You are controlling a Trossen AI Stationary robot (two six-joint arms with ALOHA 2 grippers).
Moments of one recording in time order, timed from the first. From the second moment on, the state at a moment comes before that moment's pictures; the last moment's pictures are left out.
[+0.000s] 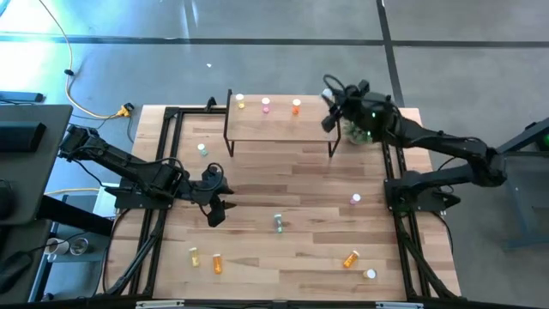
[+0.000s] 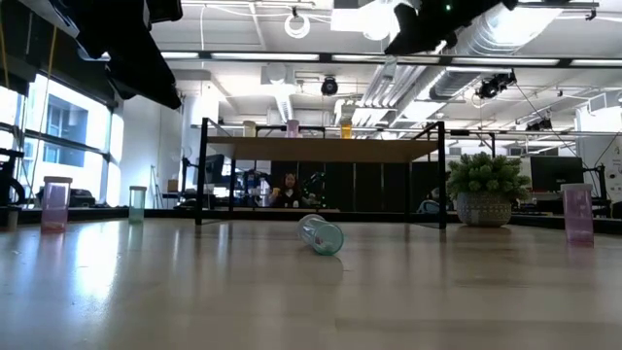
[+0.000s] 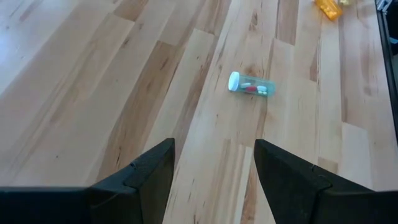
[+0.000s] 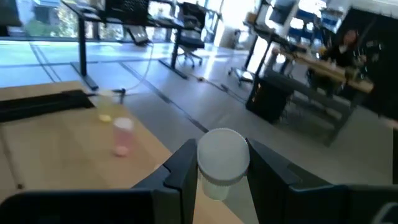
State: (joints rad) left arm -0.23 1.07 0.70 -0.44 -0.30 -0.57; right arm -0.44 1.11 0.97 -0.02 0.40 -0.18
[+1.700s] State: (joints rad) left arm -0.23 1.07 0.70 -0.44 -0.32 -0.57; right arm -0.67 1.43 1.10 -0.34 0.12 0.03
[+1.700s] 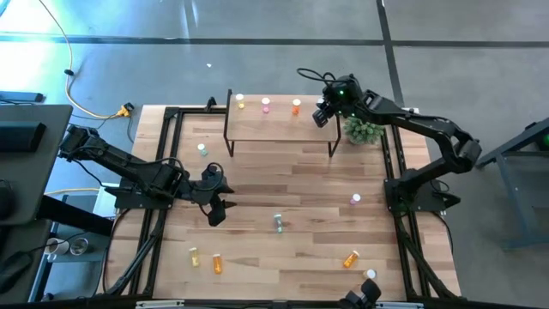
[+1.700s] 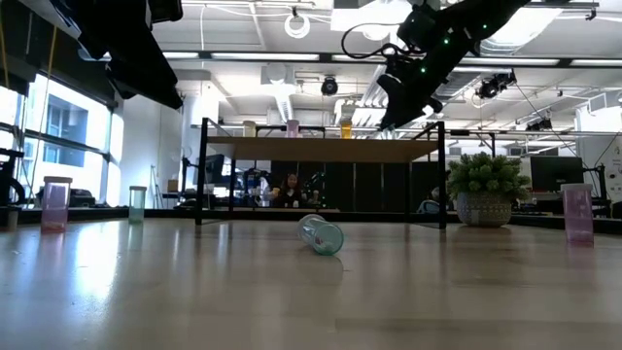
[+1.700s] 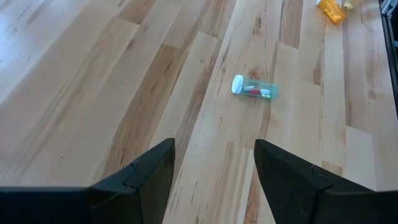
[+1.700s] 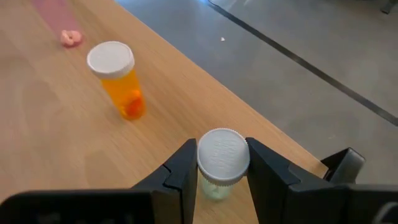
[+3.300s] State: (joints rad) left arm -0.23 1.07 0.70 -0.44 -0.32 -0.57; right arm -0.63 1.24 1.10 -0.40 0.11 0.09
